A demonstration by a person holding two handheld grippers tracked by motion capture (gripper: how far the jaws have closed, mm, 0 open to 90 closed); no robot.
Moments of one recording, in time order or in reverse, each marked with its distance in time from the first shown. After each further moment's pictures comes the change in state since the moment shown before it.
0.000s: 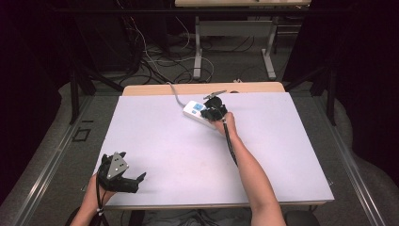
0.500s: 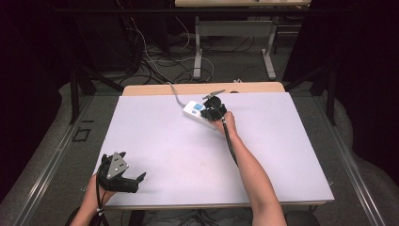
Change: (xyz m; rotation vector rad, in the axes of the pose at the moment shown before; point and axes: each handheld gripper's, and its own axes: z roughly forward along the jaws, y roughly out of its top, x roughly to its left) left arm 0.001 0.000 0.000 0.005 -0.003 0.005; right arm 0.002 0.002 0.001 0.004 0.001 -0.017
